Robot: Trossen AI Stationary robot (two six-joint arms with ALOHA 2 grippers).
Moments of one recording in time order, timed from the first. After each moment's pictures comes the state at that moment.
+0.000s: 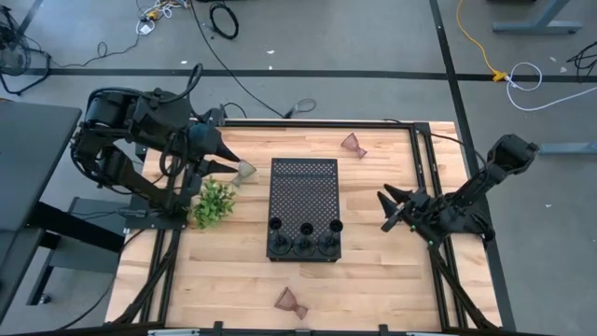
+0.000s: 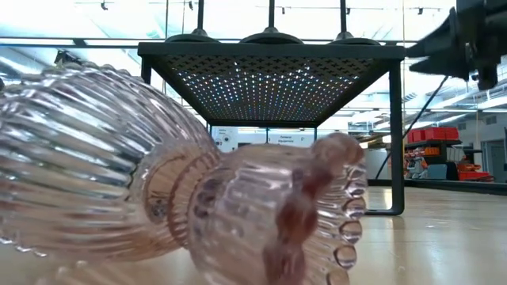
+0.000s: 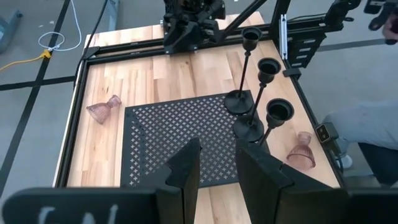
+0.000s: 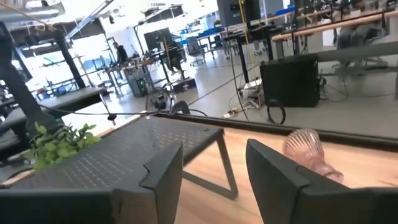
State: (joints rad) left arm -0.05 1.47 2.33 -1.48 0.02 0.09; right arm 0.79 1.09 0.13 1.25 1.57 0.00
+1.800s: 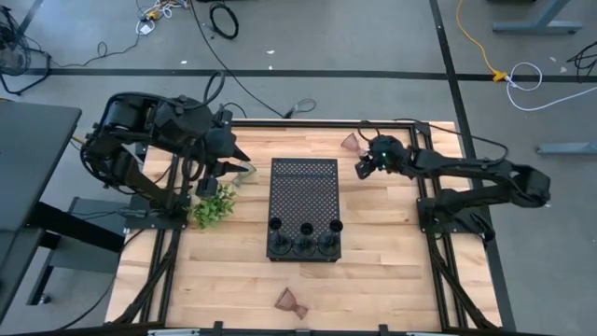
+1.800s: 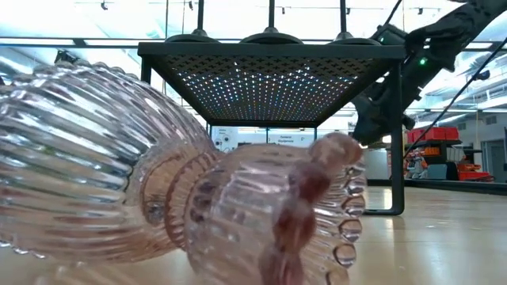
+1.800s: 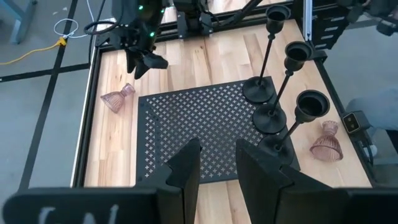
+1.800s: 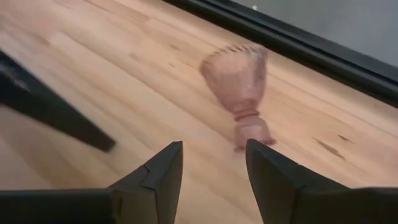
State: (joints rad) left arm -0.05 1.53 2.33 -1.49 -0.05 0.12; right arm -0.48 1.14 0.55 -0.21 0.27 0.37
